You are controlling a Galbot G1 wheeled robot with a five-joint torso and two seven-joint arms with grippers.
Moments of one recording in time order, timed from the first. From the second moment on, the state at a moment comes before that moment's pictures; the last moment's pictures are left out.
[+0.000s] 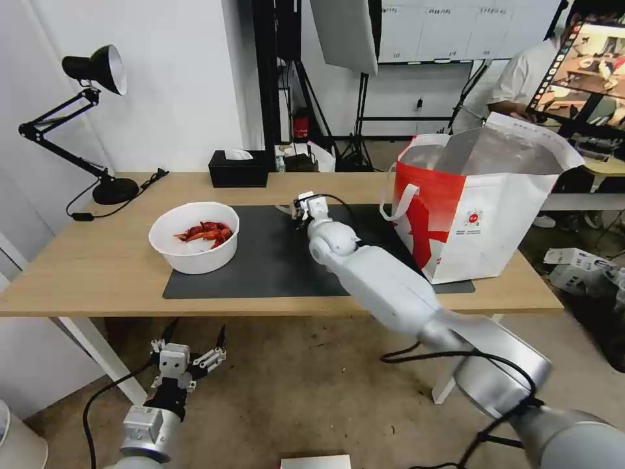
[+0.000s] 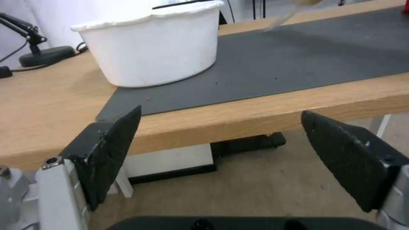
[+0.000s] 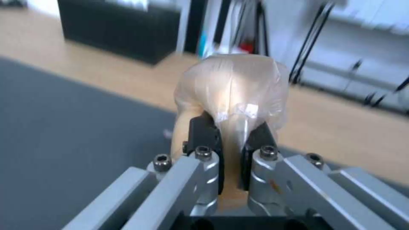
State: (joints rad) left arm 1.75 -1.21 -0.54 -2.13 -0.14 -0.05 -0.12; right arm -0.25 1.33 -0.43 1.23 0.64 -0.29 0.45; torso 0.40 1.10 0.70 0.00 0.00
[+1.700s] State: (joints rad) left arm 1.76 -1.22 -0.51 -2.14 -0.13 -0.06 -0.08; right arm -0.20 0.73 -0.14 1.81 1.25 -0.73 0.82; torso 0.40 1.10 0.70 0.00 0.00
